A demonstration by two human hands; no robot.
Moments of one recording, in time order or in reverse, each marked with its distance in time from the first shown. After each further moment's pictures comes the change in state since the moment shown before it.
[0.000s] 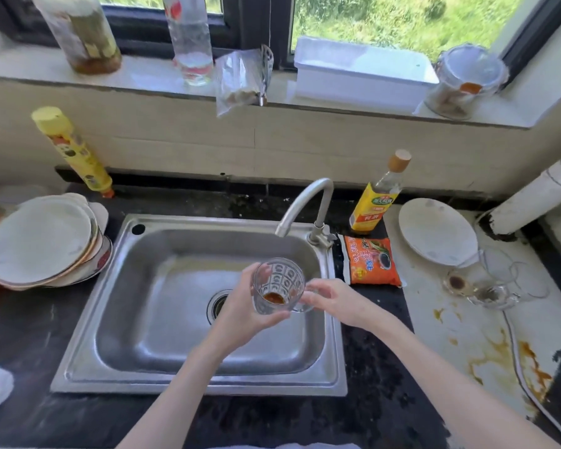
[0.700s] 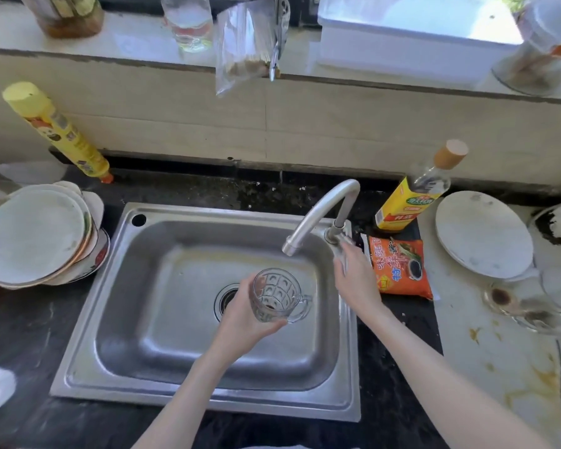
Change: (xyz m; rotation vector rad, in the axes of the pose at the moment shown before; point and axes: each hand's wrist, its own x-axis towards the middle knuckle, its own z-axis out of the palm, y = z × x) left_hand 0.033 -0.038 0.007 0.003 0.058 -0.272; right_hand 0.089 0.063 -0.021 -0.322 0.597 0.033
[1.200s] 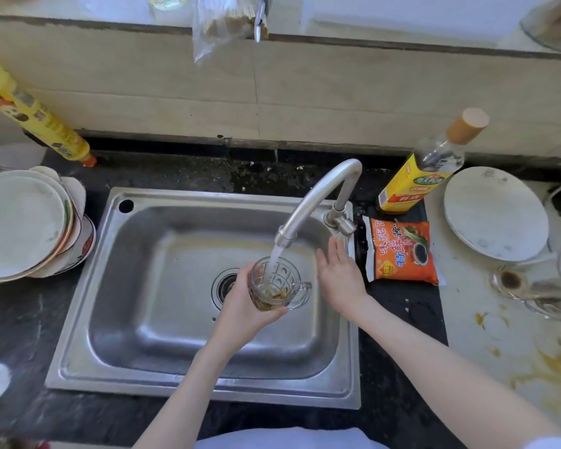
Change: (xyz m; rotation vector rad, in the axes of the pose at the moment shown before) left_hand 0.006 0.002 0.011 0.014 0.030 -0.040; right_hand 0.000 0.012 0.036 -0.777 -0.392 -0.169
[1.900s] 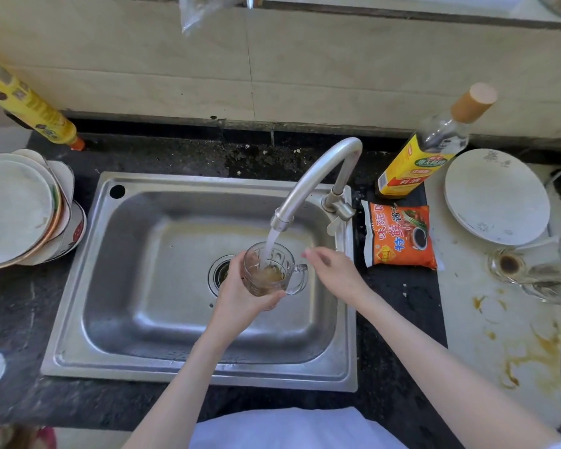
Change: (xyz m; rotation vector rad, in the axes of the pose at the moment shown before) left_hand -0.003 -0.003 0.002 -0.109 0.021 -0.085; right_hand -0.026 -0.005 -0.022 1.092 -0.121 0.148
